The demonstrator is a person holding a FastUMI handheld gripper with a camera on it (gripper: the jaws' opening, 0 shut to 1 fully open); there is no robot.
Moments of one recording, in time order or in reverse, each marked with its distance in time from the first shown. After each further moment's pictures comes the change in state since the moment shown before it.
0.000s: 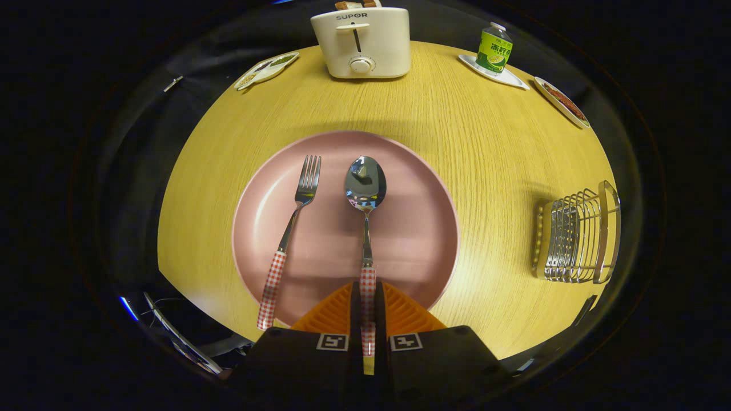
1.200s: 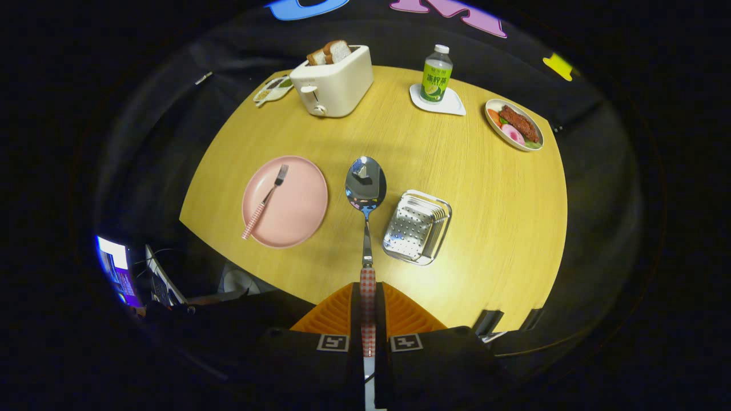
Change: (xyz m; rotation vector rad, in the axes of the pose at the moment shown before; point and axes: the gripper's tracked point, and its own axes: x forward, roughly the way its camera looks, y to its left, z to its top) arm -0.191 -0.170 -0.005 -0.181 0.084 0.012
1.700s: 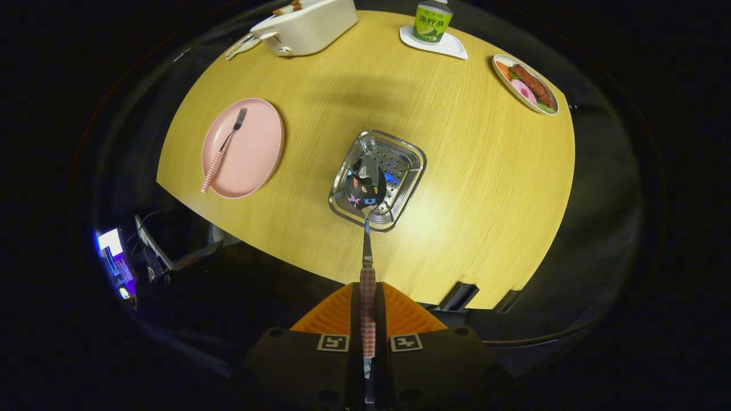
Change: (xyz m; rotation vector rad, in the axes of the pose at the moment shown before) arm 0.021 -0.053 -0.029 -0.044 0.405 -0.034
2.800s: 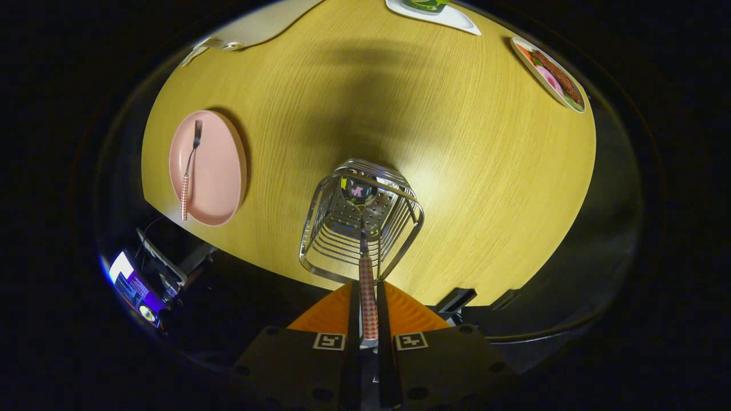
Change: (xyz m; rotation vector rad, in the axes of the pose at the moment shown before) arm 0.018 -0.011 0.062 0.076 0.128 0.042
